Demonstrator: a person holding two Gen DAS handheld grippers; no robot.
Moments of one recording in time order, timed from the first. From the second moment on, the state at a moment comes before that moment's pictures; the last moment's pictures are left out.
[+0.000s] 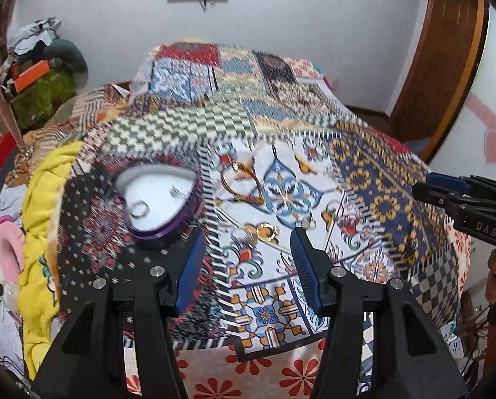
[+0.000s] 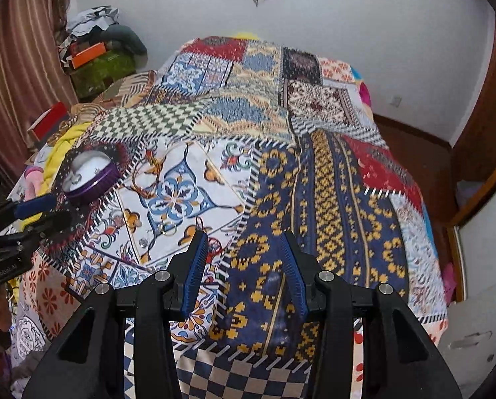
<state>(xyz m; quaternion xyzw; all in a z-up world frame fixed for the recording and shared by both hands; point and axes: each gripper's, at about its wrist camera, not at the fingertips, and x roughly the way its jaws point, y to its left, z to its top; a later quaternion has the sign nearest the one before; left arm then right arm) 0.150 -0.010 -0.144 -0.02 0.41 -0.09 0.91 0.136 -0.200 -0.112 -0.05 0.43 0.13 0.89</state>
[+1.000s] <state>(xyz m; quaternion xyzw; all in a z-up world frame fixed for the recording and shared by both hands) 0.210 -0.026 -0.217 -0.01 0.47 -0.10 0.88 0.189 -0.155 -0.183 -0.11 0.52 0.21 0.82</state>
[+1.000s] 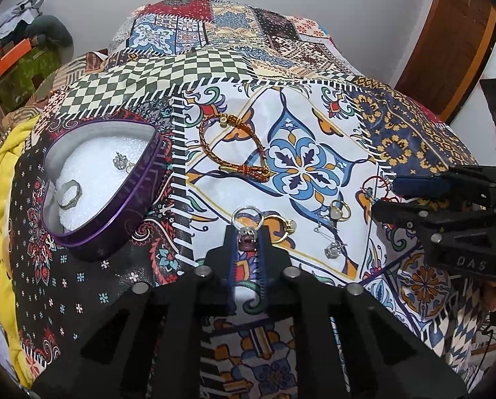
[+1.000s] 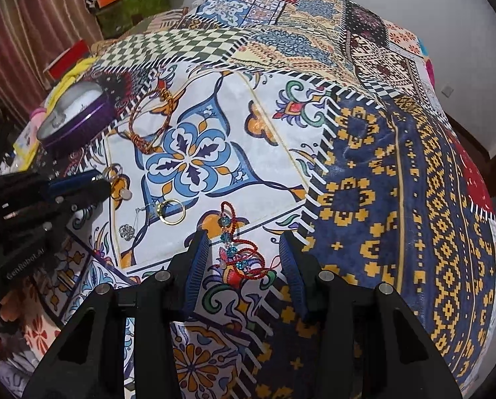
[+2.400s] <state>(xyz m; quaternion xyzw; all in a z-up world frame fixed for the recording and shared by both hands) 0.170 0.043 -0.091 -0.04 0.31 -0.04 0.95 0.176 -0.101 -0.042 -0.05 0.36 0.29 0.89</state>
